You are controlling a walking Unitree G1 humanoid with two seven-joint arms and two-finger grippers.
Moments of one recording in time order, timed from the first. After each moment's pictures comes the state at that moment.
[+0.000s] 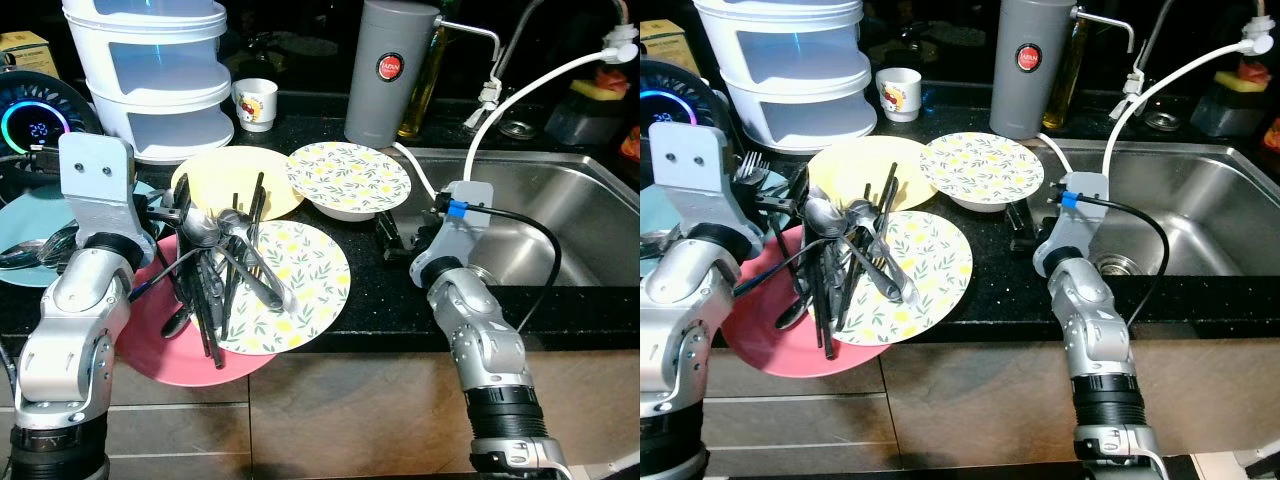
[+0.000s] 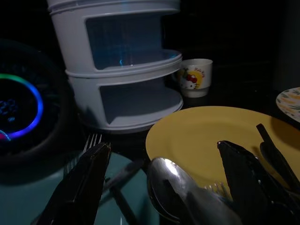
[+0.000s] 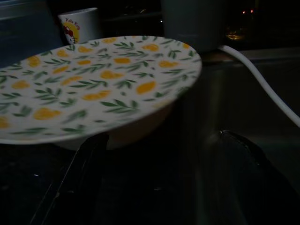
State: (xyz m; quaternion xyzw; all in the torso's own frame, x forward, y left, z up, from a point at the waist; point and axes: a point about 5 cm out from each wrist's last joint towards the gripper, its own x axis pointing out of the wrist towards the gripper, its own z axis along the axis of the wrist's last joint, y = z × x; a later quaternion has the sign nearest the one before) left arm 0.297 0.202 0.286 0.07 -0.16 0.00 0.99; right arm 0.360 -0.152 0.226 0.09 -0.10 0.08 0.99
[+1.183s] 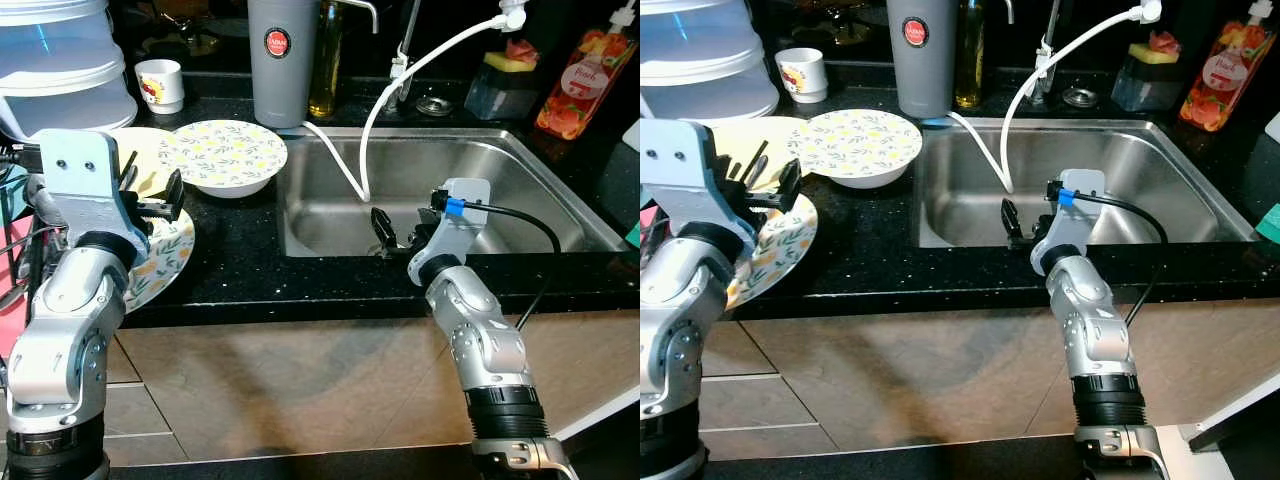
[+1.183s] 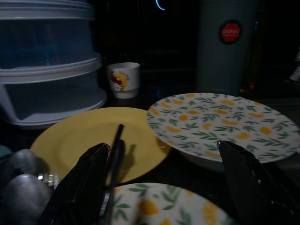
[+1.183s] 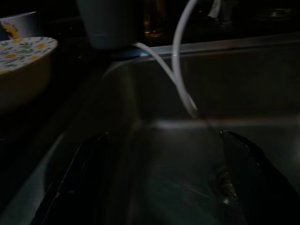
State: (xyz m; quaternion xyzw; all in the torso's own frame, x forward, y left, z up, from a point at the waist) left arm 0.292 0.206 0.291 0.03 -0.16 0.01 0.99; right arm 0.359 -0.148 0.228 0.09 -0.10 0.10 0.99
